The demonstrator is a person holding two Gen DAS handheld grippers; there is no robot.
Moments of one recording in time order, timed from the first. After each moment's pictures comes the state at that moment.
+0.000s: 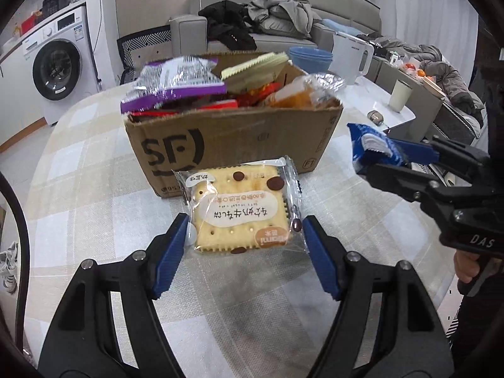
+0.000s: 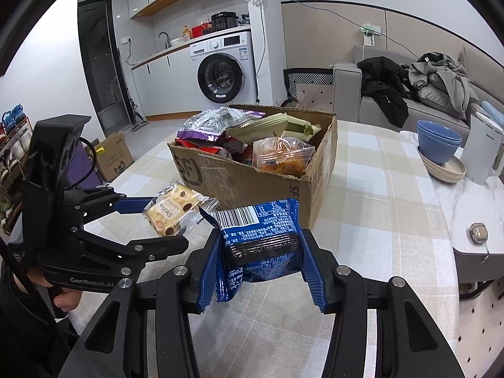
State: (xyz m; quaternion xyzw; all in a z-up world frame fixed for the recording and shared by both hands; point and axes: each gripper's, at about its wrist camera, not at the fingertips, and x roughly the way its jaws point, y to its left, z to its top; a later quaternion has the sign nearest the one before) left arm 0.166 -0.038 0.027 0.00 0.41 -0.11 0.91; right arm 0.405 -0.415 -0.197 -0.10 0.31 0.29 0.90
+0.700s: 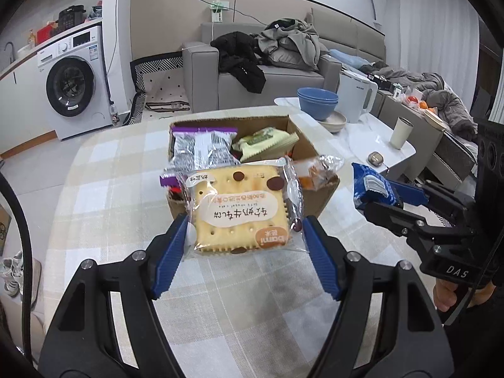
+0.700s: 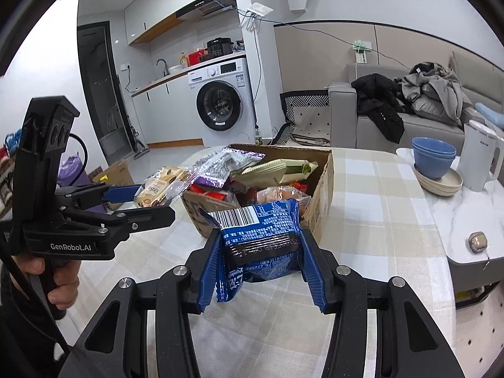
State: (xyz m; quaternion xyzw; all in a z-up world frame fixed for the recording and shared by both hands) left arm 0.142 0.006 0.158 -0.02 0.35 -0.09 0.93; right arm 0.402 -0.416 -0.162 -0.05 0.27 0.29 0.92
